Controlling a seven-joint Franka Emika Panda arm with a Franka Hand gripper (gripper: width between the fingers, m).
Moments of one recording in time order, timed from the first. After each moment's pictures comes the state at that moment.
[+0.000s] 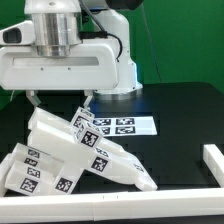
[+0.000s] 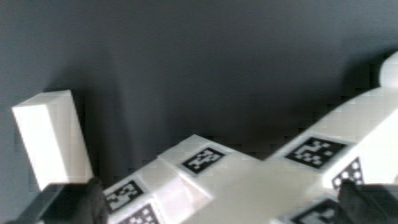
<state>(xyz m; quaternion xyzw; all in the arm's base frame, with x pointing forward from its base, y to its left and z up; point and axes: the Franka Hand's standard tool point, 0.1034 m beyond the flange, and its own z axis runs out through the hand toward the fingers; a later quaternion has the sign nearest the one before) 0.520 -0.111 0.112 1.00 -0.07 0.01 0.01</state>
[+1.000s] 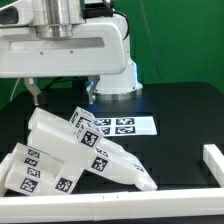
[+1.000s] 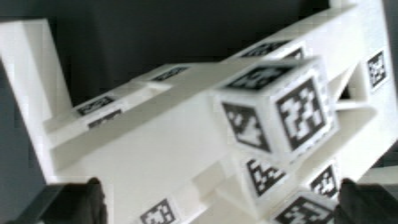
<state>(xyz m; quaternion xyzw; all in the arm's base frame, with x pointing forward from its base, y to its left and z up) 0.569 -0.110 0.137 1.00 -0.07 0.03 0.01</state>
